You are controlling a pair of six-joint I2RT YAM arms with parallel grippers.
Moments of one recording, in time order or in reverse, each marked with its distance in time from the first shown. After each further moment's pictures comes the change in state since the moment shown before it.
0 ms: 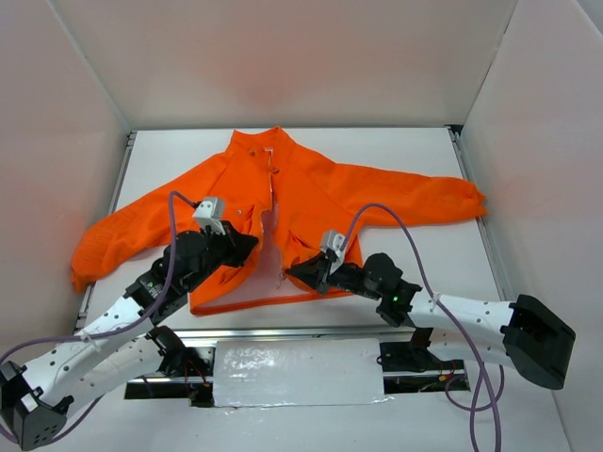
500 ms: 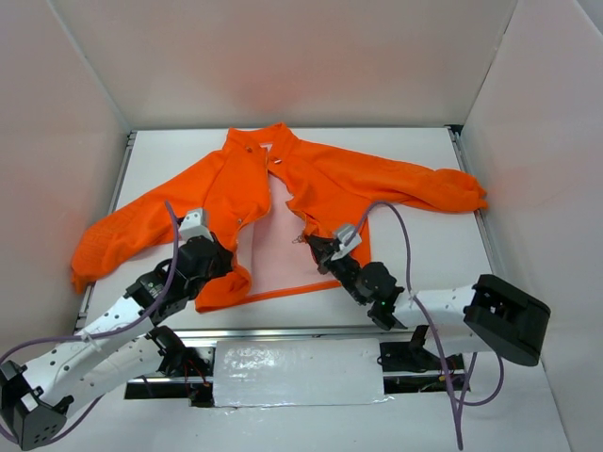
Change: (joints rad) left arm -0.003 0.016 -0.002 -0.330 -0.284 -0.207; right arm 0.036 0.248 -0.040 0.341 0.650 -0.139
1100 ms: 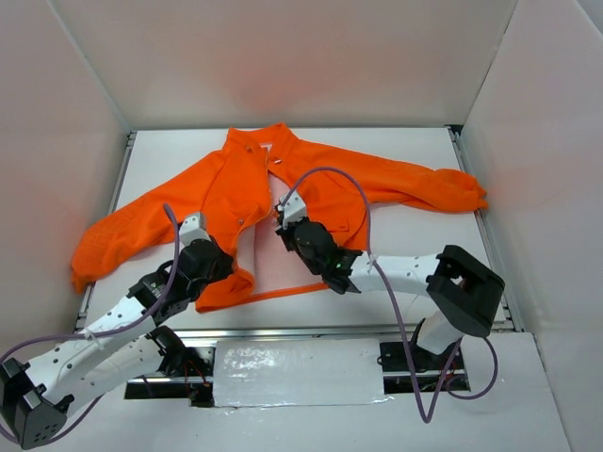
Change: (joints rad) left arm -0.001 0.008 -0.026 -0.008 0.000 -0.080; right arm 0.000 0.254 0.514 -0.602 0.077 0.059
